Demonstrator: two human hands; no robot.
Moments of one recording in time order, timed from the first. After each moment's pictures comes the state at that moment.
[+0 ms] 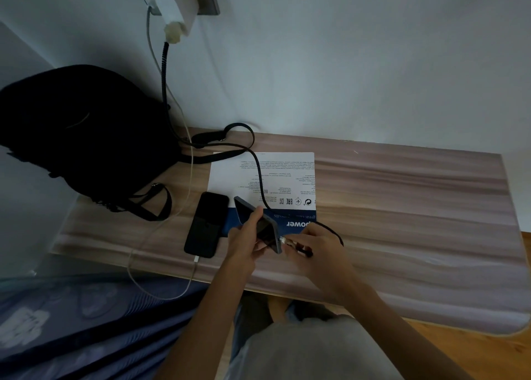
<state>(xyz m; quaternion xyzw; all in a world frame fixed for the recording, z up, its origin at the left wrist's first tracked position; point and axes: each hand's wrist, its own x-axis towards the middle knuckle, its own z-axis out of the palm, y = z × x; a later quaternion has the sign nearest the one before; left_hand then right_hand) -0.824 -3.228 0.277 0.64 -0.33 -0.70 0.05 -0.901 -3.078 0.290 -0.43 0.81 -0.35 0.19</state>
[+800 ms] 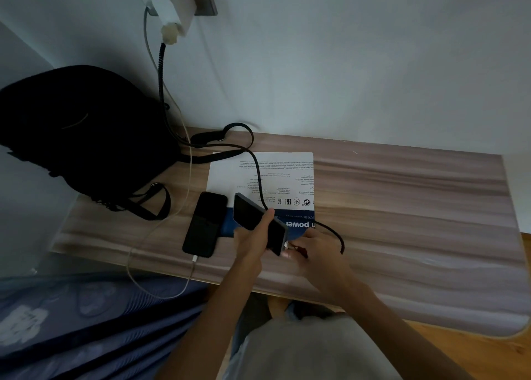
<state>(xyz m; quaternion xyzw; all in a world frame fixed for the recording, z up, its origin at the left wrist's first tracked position) -0.837 -3.211 0.270 0.64 -0.40 -0.65 0.07 -0.907 -3.077 0.279 -0.41 0.82 -0.30 0.27</state>
